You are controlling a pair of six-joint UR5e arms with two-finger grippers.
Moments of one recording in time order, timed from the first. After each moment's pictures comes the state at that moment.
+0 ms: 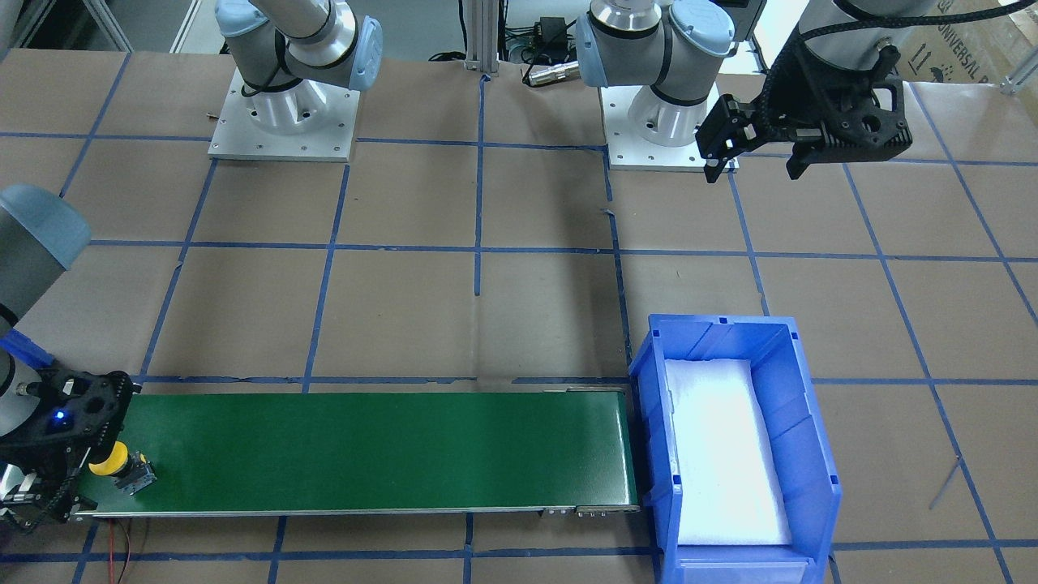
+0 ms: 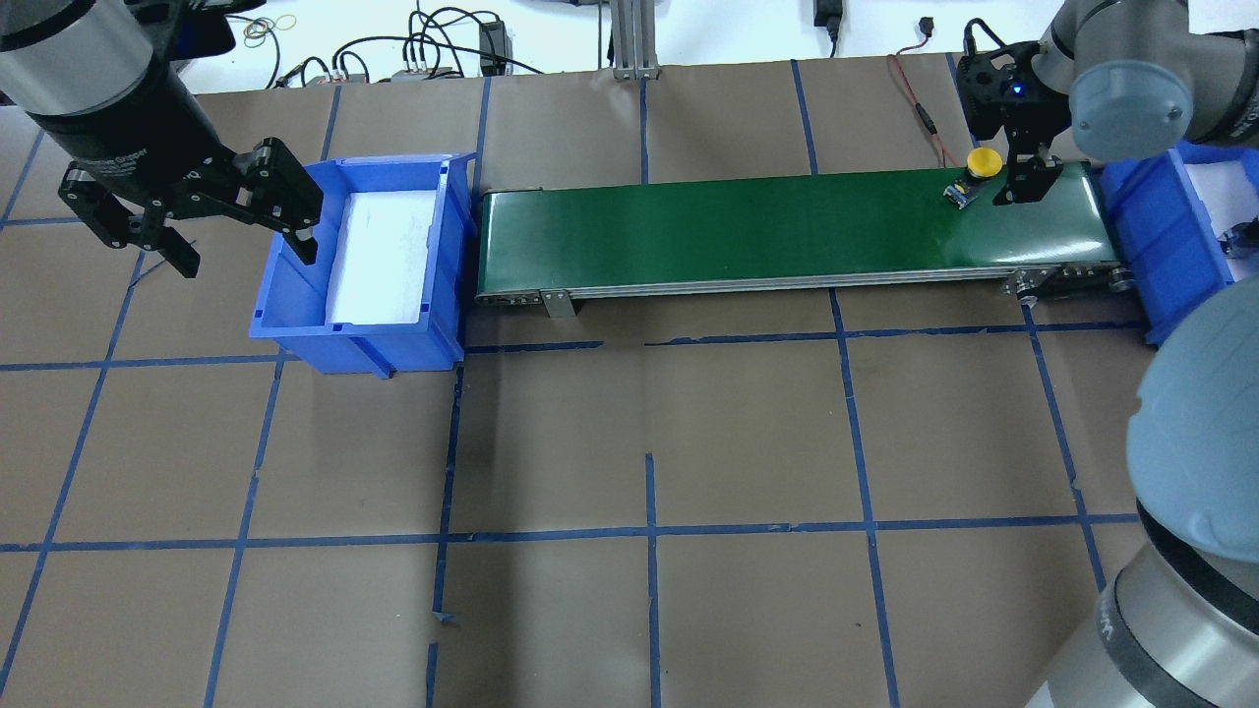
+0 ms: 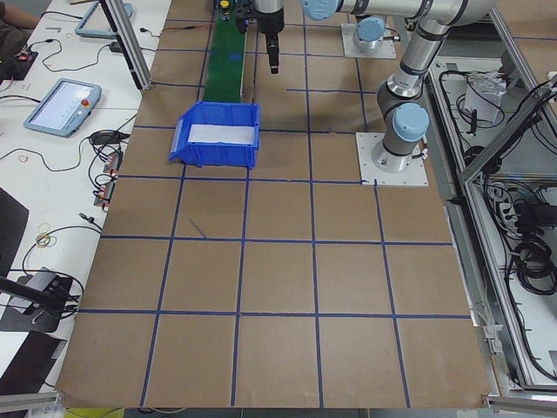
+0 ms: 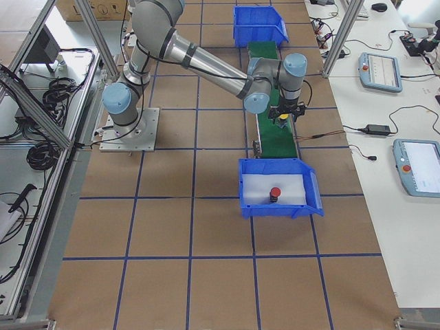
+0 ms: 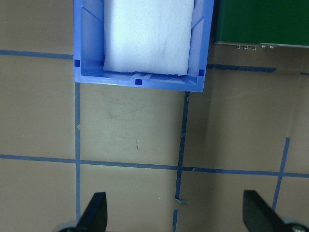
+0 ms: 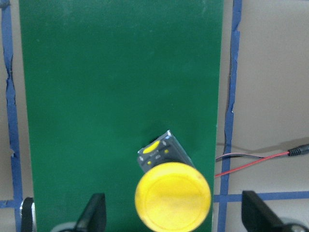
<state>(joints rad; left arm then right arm) -1.47 -1.53 -1.52 -1.75 1.58 0.02 1.30 -1.05 1.46 -2.09 -1.54 -1.87</state>
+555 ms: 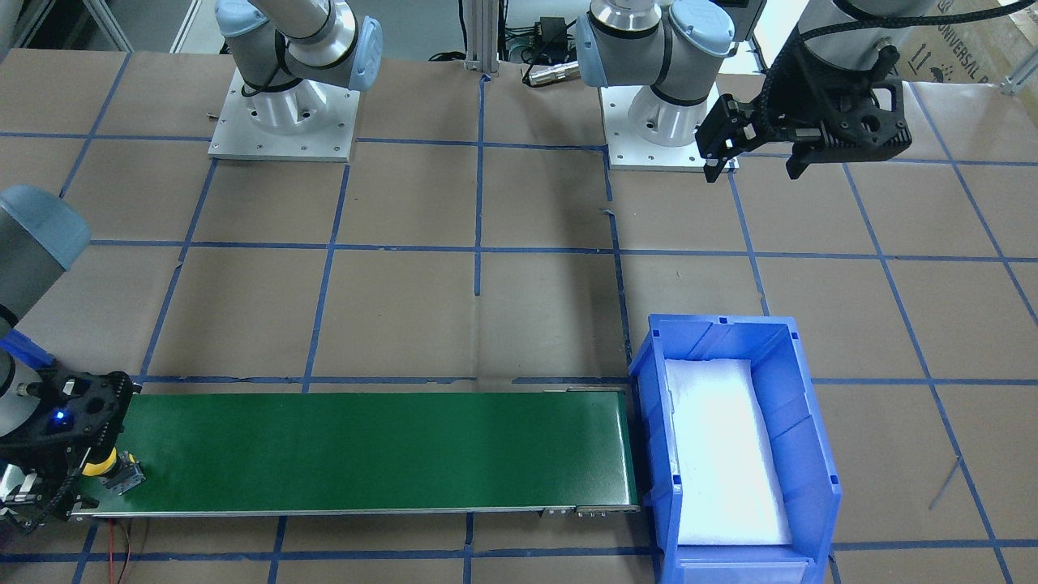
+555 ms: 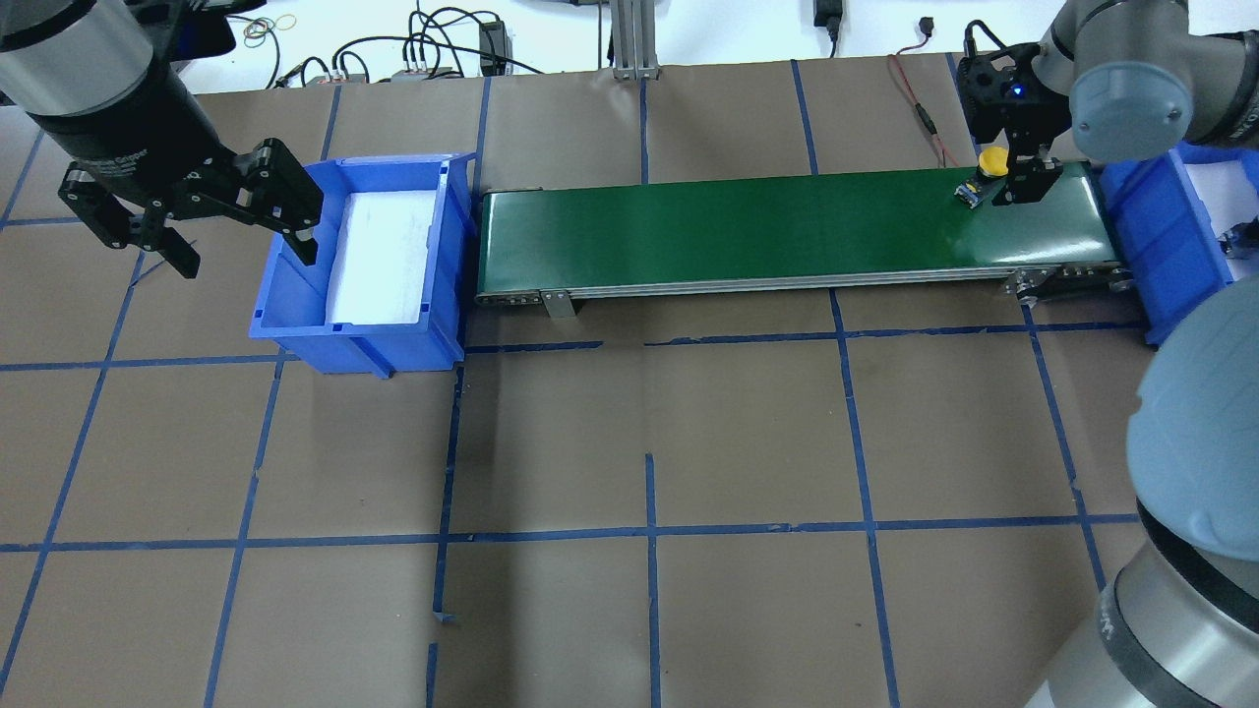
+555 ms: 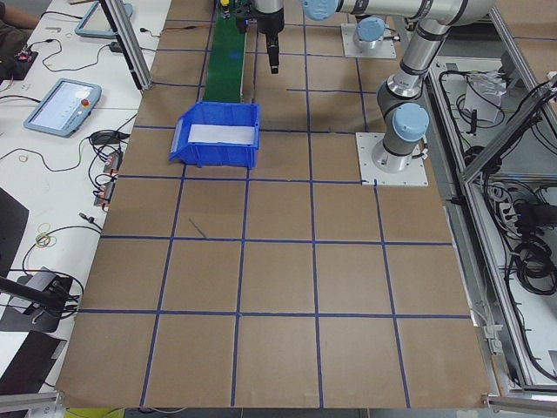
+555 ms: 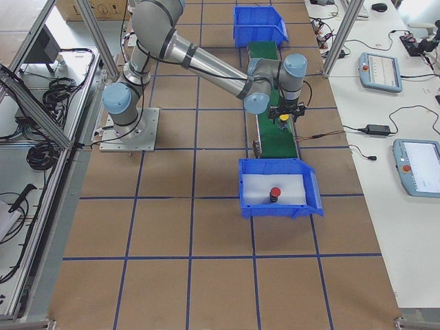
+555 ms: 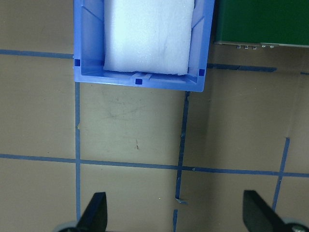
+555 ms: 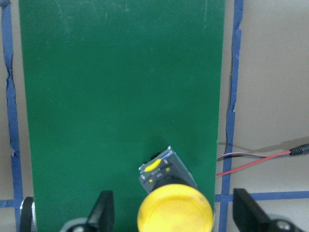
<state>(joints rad) -1.47 -1.53 -1.52 -1.75 1.58 0.02 1.30 -1.05 1.46 -2.09 -1.55 -1.87</state>
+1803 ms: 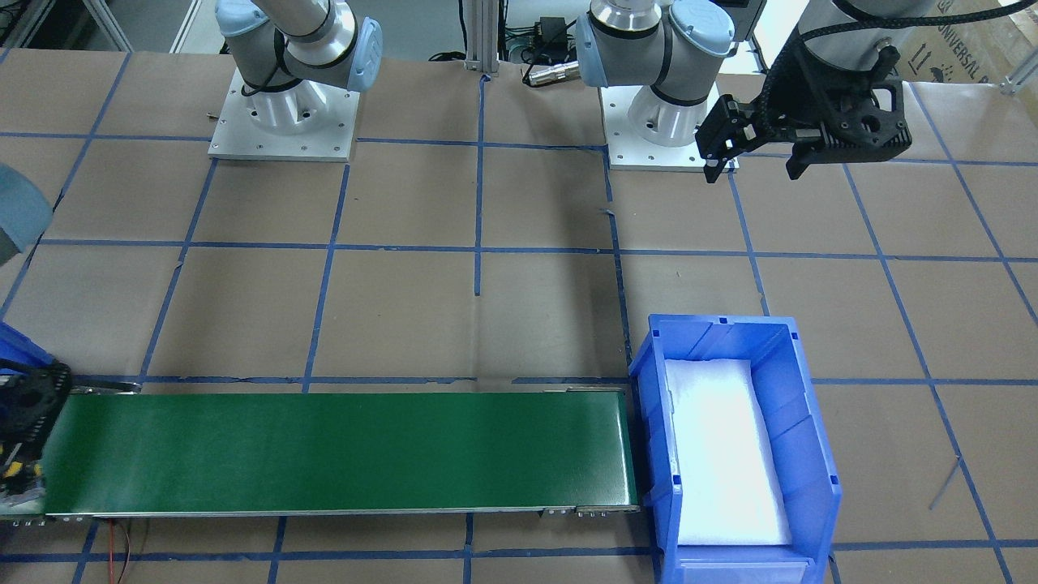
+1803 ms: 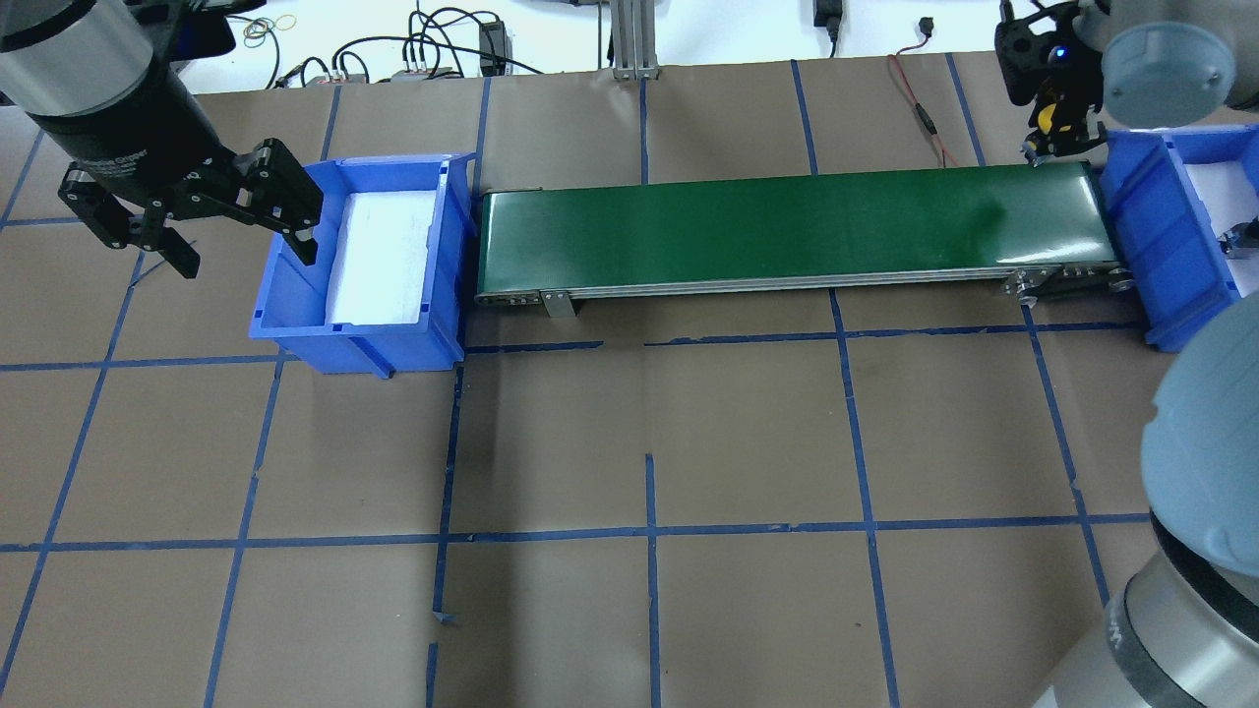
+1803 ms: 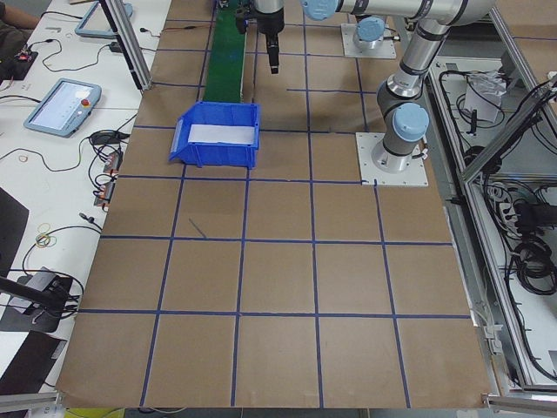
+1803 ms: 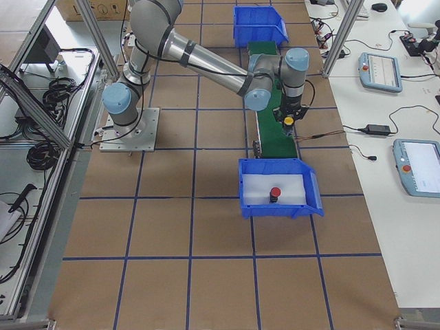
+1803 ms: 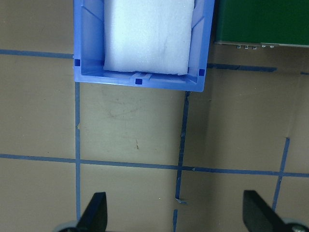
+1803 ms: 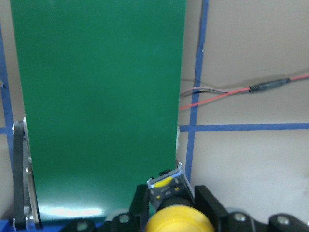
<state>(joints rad) -1.47 -1.53 -1.52 -1.75 1.58 0.02 1.26 -1.08 1.37 -2.08 -1.66 -1.92</state>
